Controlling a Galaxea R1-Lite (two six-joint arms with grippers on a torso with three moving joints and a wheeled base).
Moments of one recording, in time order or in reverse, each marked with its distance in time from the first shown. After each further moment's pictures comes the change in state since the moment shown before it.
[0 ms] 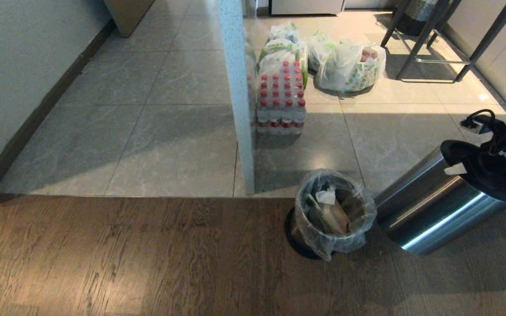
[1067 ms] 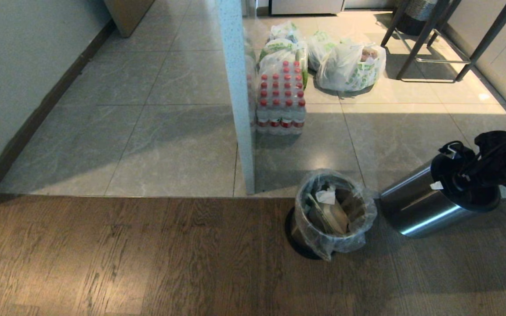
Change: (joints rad) left arm 0.000 0.000 0.000 0.000 0.000 0.000; right arm -0.055 0.441 -0.318 -0.105 -0.011 -0.006
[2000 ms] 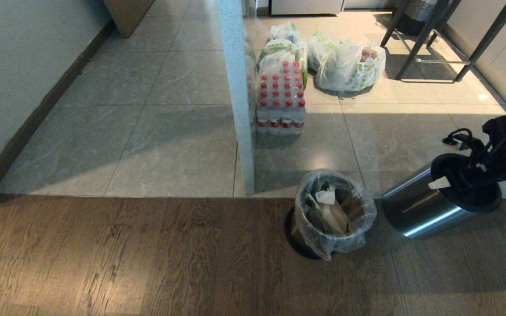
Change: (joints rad) left arm 0.000 0.000 0.000 0.000 0.000 0.000; right arm 0.073 -0.285 0.238 0.163 0.055 0.003
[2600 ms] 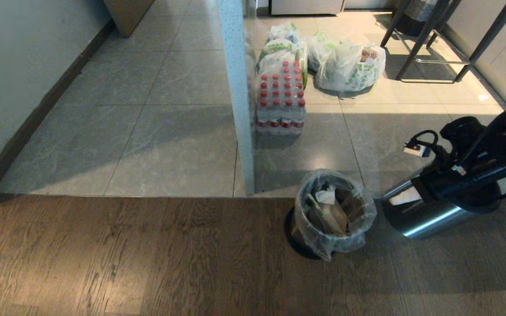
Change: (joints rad) left arm 0.001 0.000 0.000 0.000 0.000 0.000; right arm 0.255 -0.164 0.185 0.161 0.216 0.084
